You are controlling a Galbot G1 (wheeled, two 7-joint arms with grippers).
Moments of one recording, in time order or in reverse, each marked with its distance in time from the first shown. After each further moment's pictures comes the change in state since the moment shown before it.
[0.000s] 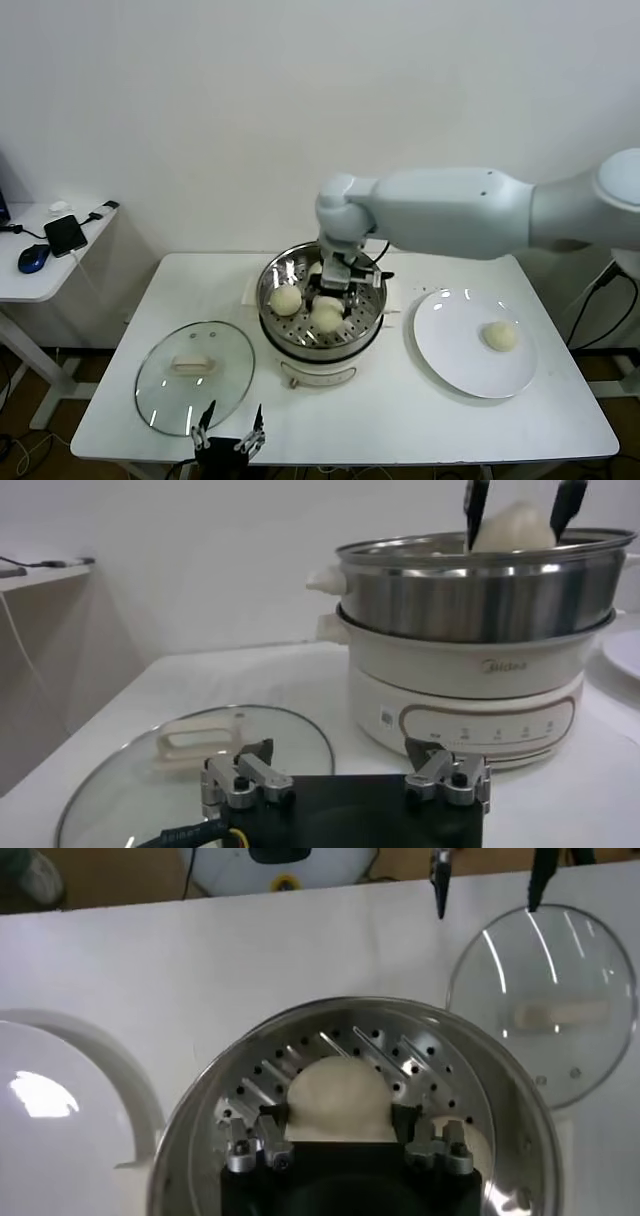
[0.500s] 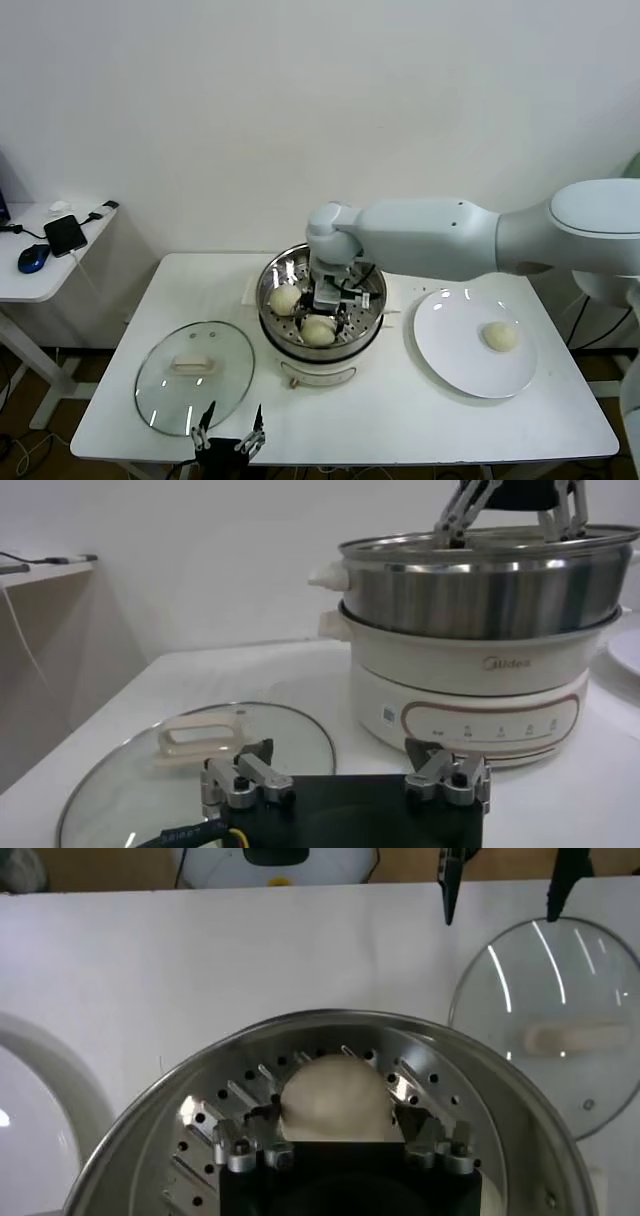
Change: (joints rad) left arm -0.004 -0.004 0.004 0.008 0.000 -0.003 -0.006; right arm -0.073 0.026 0.024 -0.051 -0.039 0.024 0.029
